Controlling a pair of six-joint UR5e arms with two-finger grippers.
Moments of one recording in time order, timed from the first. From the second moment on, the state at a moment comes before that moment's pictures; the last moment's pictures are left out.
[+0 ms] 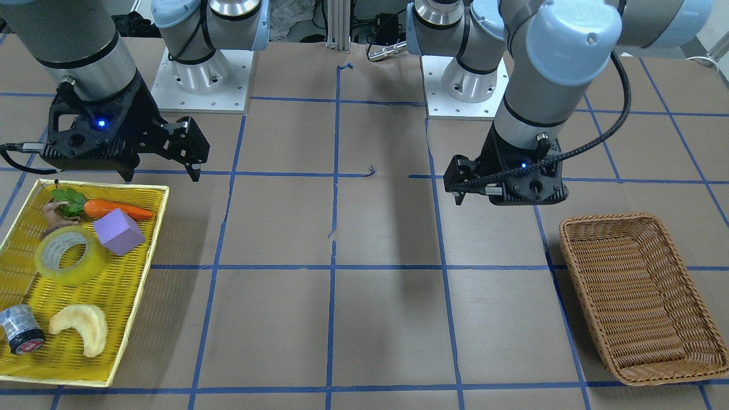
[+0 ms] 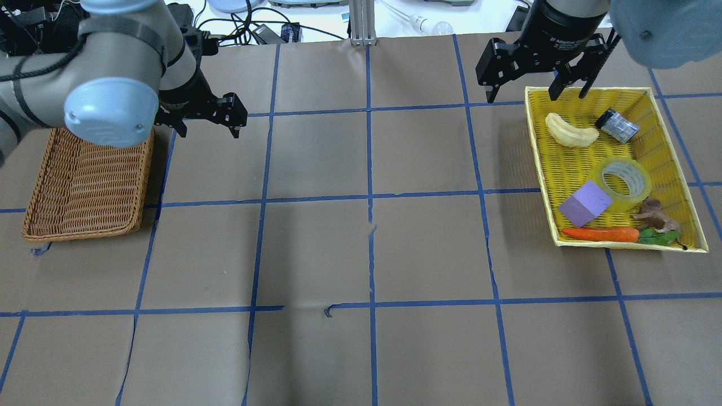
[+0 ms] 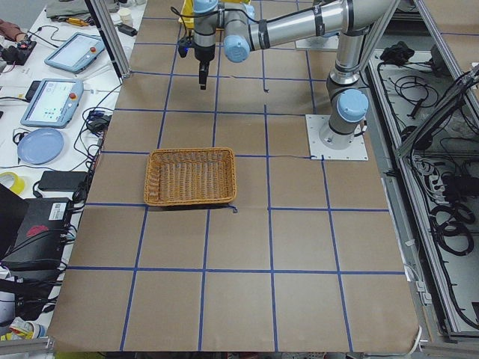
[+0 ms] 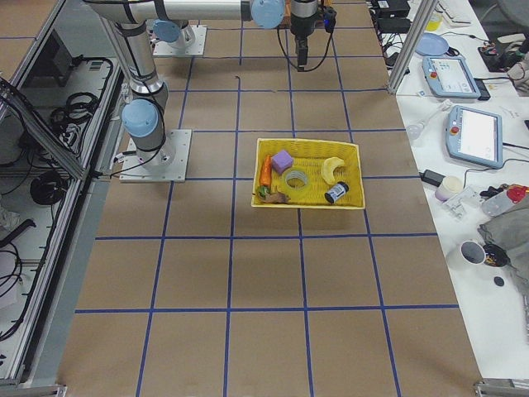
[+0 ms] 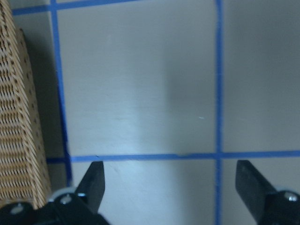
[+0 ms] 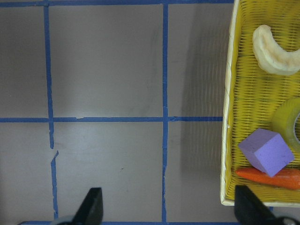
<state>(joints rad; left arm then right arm) -1.62 -1.71 -1.51 -1.52 1.62 -0.06 1.57 -1.48 1.48 -1.62 -1.55 0.00</state>
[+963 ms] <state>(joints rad) -1.64 -1.71 -1.46 -1.67 1.55 -0.09 1.57 -1.48 1.48 -1.61 -1.55 0.00</state>
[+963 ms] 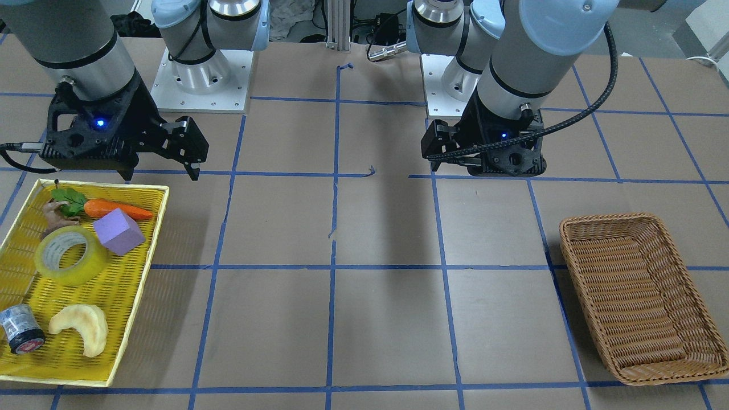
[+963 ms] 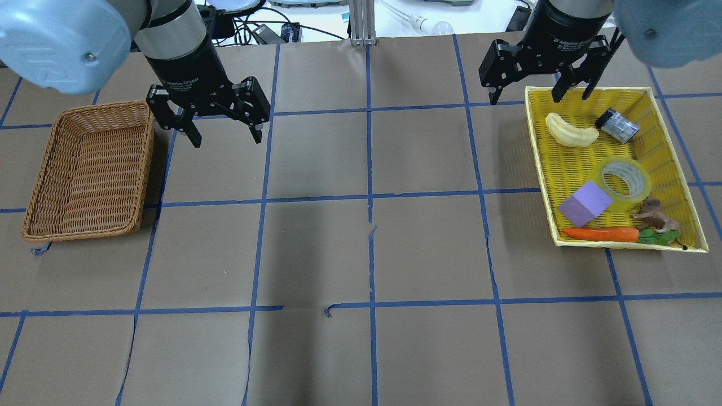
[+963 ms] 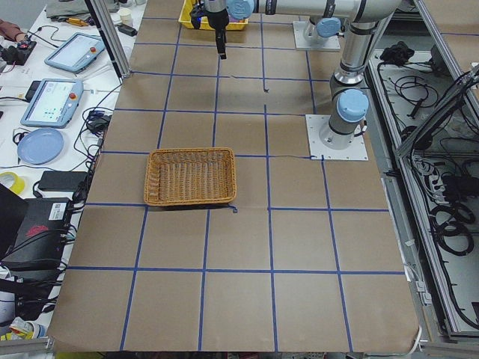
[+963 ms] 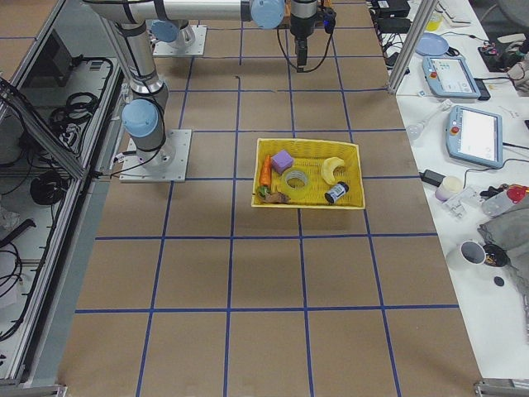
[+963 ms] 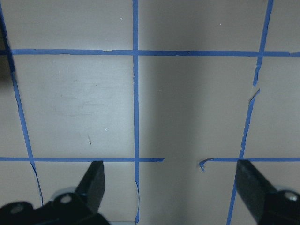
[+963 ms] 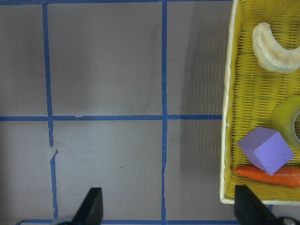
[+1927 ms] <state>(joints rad) -1.64 -1.69 -1.49 -1.63 1.55 -0.09 1.57 -1.47 1.48 -1.61 -1.56 0.00</state>
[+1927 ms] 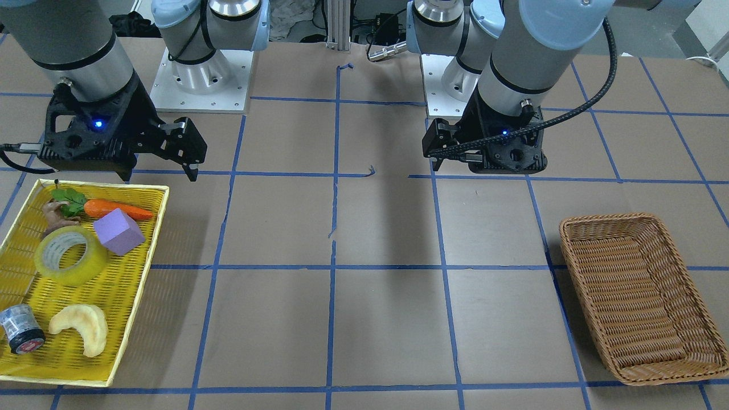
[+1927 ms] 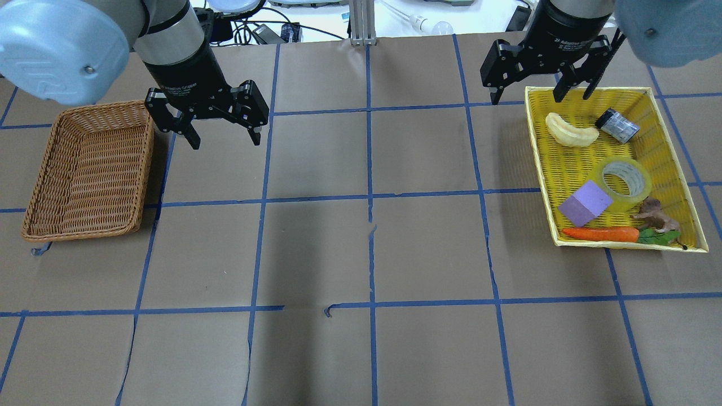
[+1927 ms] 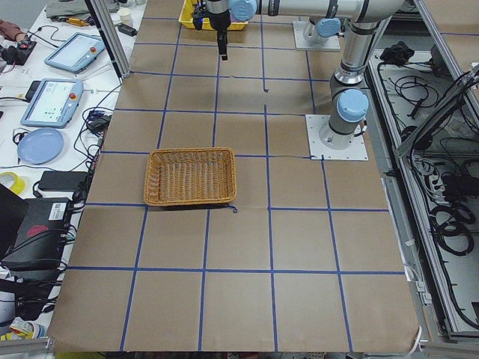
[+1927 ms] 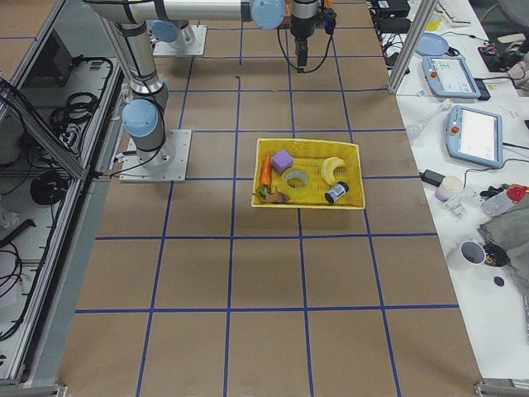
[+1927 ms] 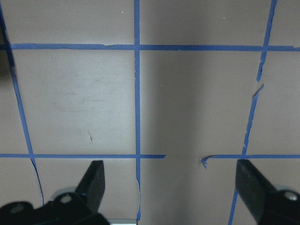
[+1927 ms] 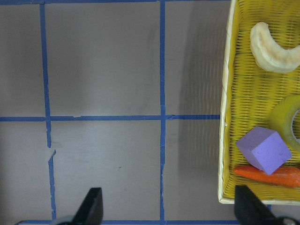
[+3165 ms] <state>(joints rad) -1.63 -1.69 -1.49 -1.61 1.55 -0.08 1.11 -1.28 1.54 -1.77 -1.55 -0.90</state>
